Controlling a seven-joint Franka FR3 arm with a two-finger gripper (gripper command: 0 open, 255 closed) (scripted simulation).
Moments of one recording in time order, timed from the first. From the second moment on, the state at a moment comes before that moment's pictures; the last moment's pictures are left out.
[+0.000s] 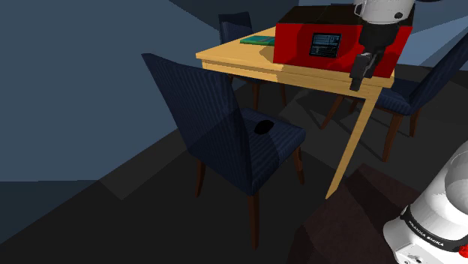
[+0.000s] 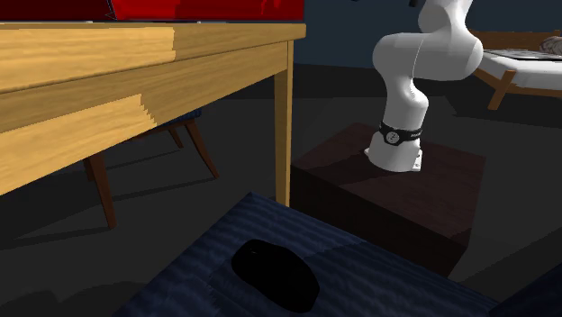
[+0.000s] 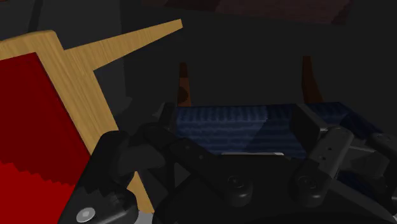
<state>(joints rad) 0.01 -0.80 0.02 -2.35 -0.10 1.56 -0.06</state>
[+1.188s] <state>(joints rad) -0.09 -0.29 0.20 -2.28 0.06 1.98 0.58</state>
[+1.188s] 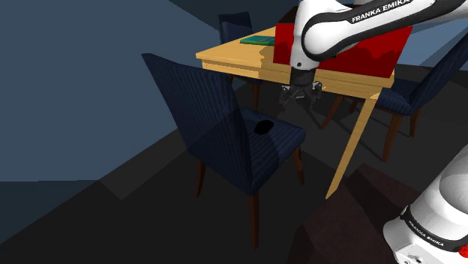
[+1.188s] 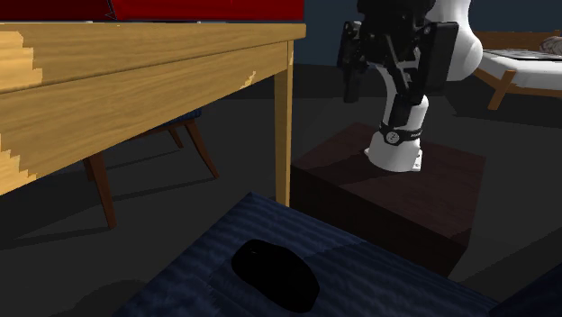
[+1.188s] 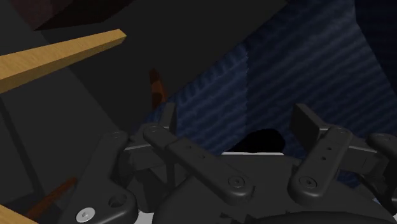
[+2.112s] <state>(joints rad) -0.13 0.23 0.19 -1.98 0.07 2.23 1.06</state>
